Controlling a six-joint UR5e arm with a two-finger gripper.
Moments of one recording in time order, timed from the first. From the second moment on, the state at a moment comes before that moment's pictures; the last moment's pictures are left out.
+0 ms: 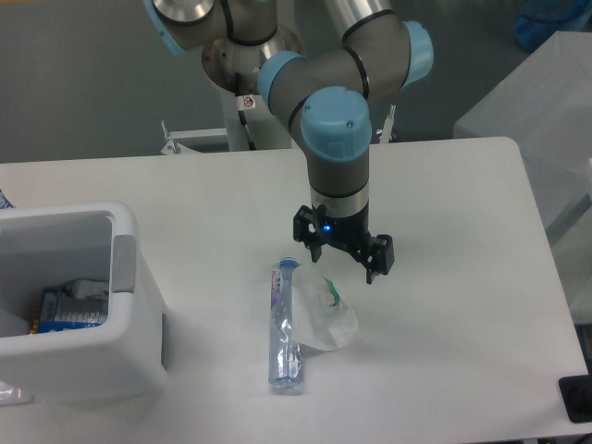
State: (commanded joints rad) arm 2.45 -1.86 -1.71 -0.94 1.58 0.91
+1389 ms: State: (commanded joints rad) arm 2.44 -1.94 -1.80 -0.86 1.69 1.47
